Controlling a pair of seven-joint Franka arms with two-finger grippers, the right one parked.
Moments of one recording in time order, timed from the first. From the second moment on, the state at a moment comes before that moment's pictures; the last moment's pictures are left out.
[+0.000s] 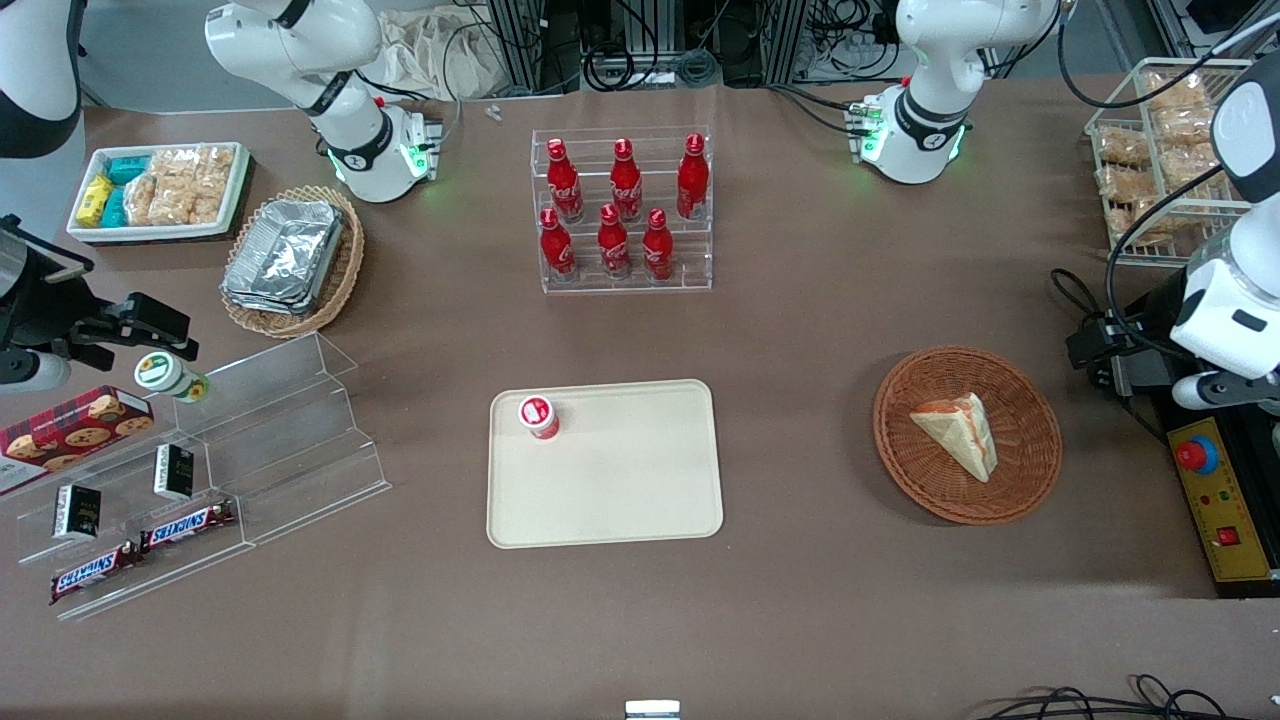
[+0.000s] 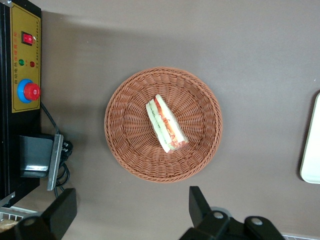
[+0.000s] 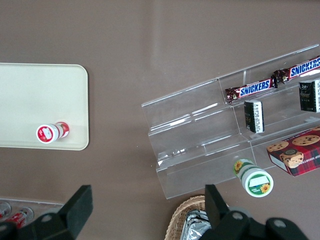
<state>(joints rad) 0.06 0.11 -0.09 -1.61 0.04 1.71 -0.17</state>
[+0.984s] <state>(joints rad) 0.05 0.22 -0.09 -1.61 0.04 1.78 -0.61</state>
